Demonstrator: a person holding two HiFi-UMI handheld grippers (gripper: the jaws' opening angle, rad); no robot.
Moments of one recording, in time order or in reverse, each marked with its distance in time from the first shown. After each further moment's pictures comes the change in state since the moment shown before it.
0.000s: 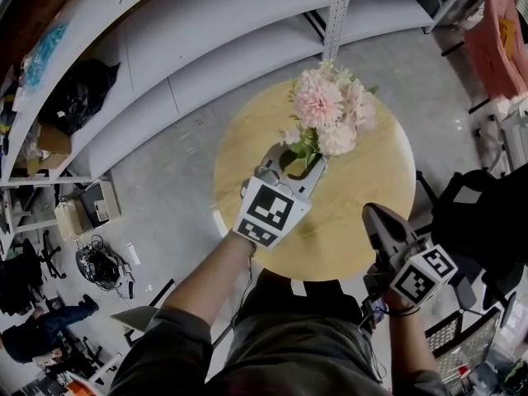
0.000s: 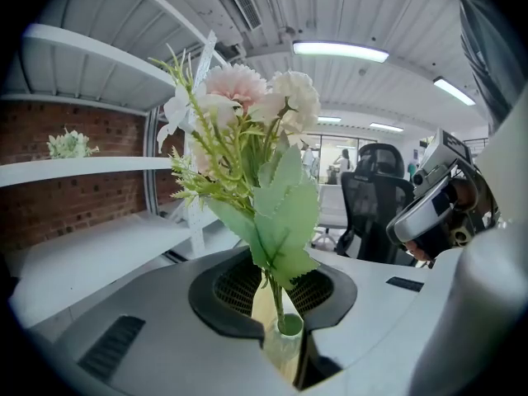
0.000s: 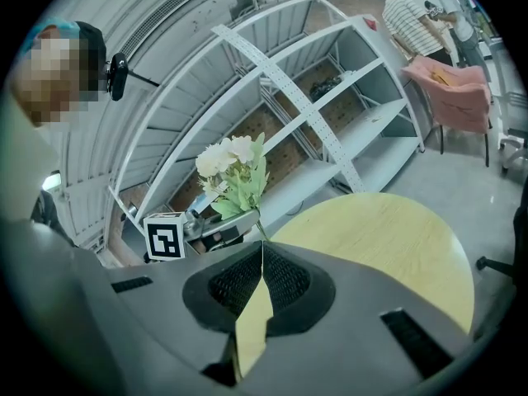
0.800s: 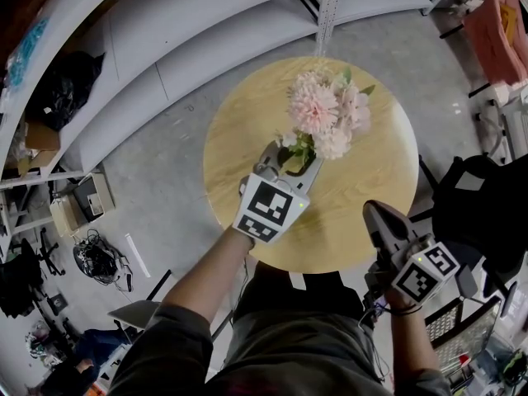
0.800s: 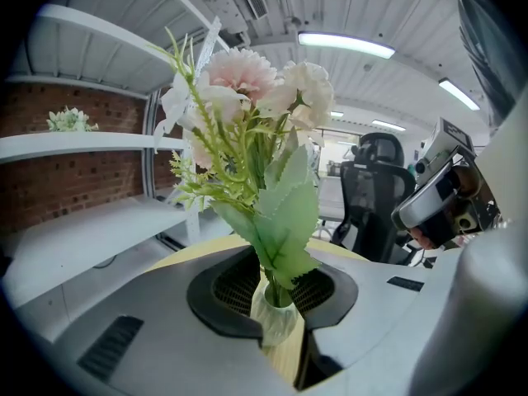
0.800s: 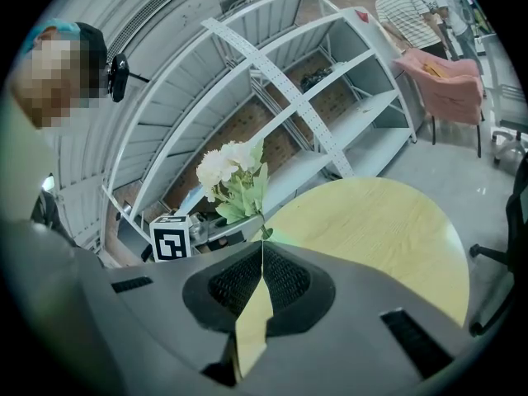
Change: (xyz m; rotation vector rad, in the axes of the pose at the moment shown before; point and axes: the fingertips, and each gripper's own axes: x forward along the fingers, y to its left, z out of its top) left arm 0.018 -0.016 -0.051 -0.041 0.054 -0.022; right arm -0.005 -0.021 -0.029 0.037 0.048 -0.033
